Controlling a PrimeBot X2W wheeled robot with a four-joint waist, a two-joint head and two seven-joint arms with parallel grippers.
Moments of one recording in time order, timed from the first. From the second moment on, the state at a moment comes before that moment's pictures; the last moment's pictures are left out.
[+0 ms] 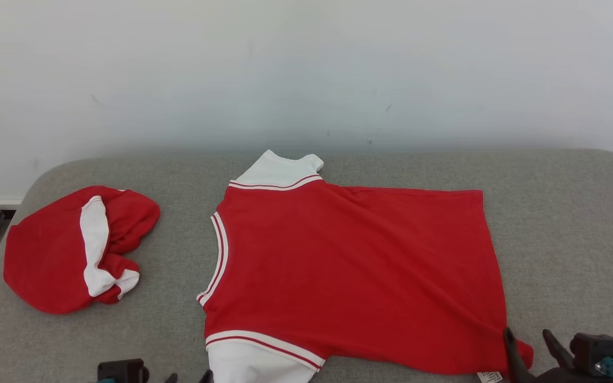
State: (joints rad) left arm 0.05 0.24 -0.39 0.10 -0.53 0.12 0.26; right arm 0.18 -0.14 -0.01 0.03 0.31 -0.11 0.13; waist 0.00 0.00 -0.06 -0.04
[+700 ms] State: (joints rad) left arm 0.00 0.24 -0.44 0.19 -0.53 0.12 0.45; right arm 0.14 -0.15 0.07 0.14 0.30 -0.11 0.35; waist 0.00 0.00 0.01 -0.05
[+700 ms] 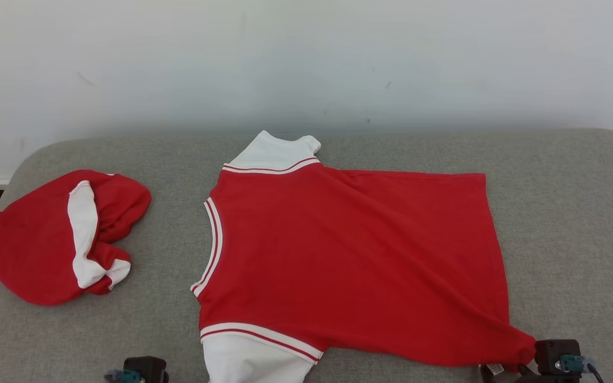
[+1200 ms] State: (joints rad) left arm -0.03 0.22 -0.46 0.25 -0.53 0.12 0.45; right arm 0.09 -0.15 0.04 0.23 0.30 -0.11 0.37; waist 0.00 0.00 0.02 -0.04
